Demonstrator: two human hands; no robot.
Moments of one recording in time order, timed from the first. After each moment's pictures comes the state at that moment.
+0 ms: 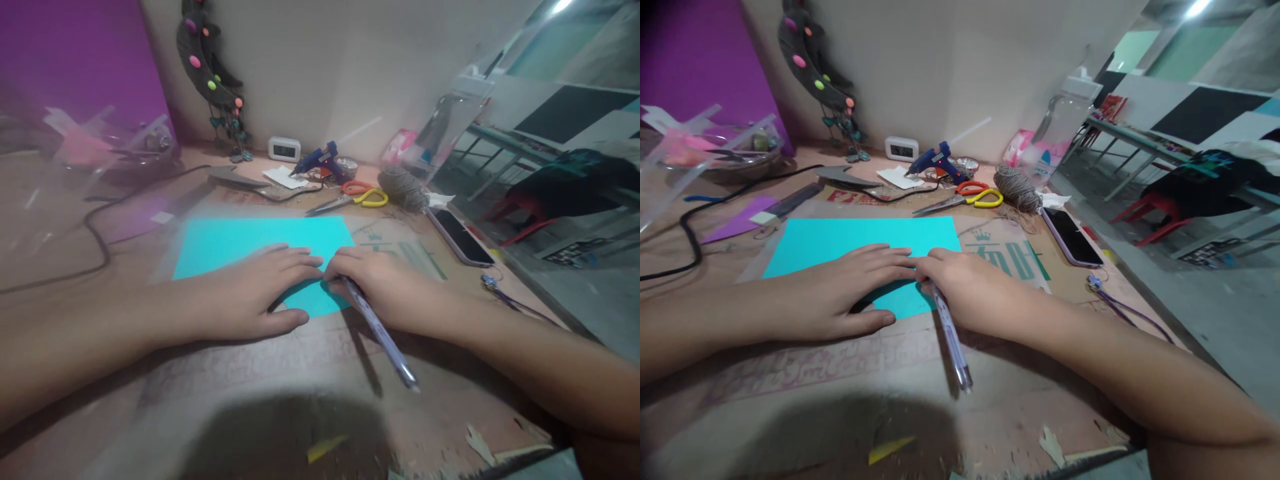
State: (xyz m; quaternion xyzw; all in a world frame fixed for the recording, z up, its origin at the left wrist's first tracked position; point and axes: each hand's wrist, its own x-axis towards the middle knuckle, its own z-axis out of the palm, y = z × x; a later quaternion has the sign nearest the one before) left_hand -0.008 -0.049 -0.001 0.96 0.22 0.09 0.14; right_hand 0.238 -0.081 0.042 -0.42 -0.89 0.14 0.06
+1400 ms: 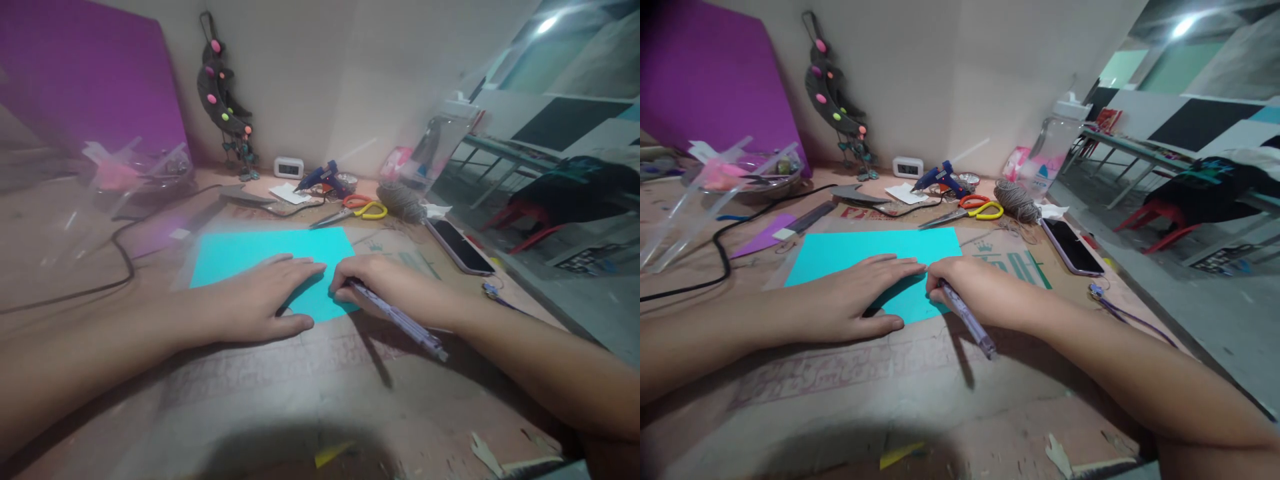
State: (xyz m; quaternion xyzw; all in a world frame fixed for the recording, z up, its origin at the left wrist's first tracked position) left_hand -0.007 -0.048 0.004 0.95 0.26 0.07 0.15; right_hand 0.245 -0.071 0.039 -0.42 -0.88 0.20 0.09
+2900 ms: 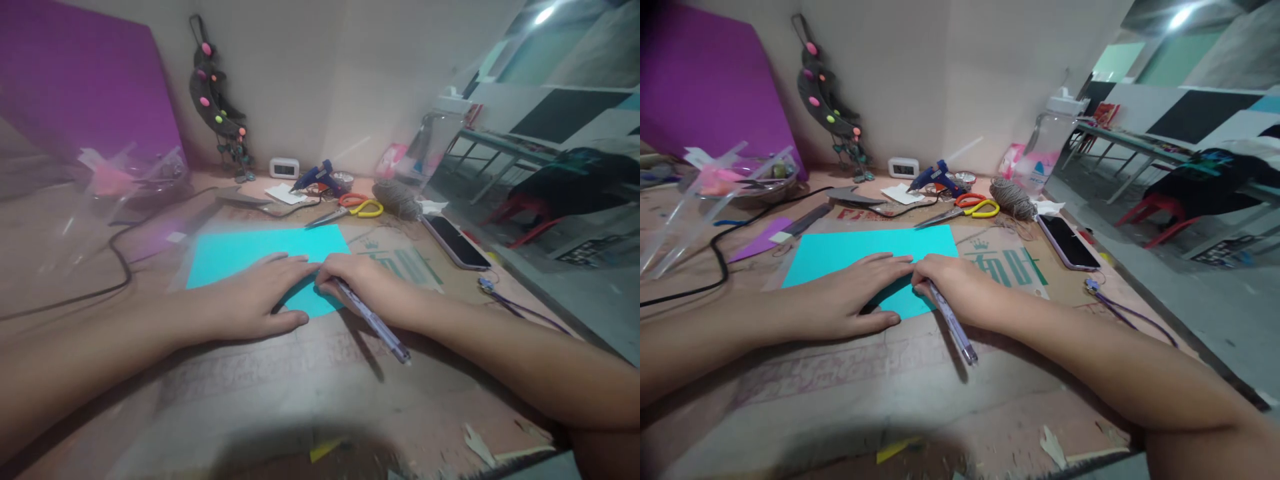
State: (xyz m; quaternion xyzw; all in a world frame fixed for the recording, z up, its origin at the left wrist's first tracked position) left_hand -0.008 -0.043 -0.002 0.96 0.24 0.09 0.14; right_hand 0.238 -0.068 0.016 -0.38 -0.88 0.17 0.20
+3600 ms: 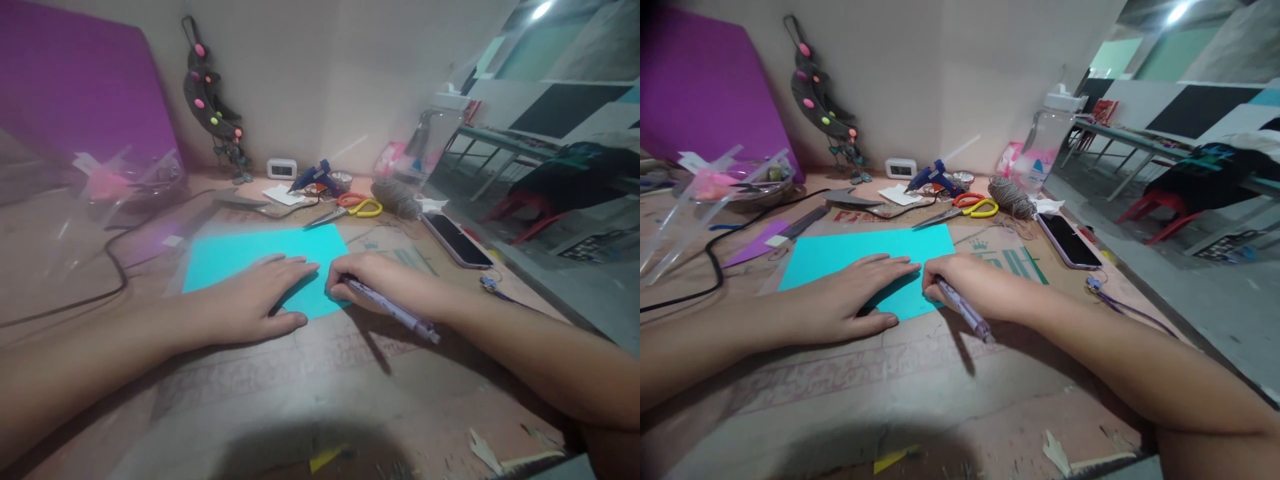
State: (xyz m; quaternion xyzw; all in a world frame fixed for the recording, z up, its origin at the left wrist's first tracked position) left_hand -0.008 -0.043 0.001 0.96 0.26 0.05 0.13; right_hand 0.246 -0.067 0.036 -0.43 -0.87 0.22 0.11
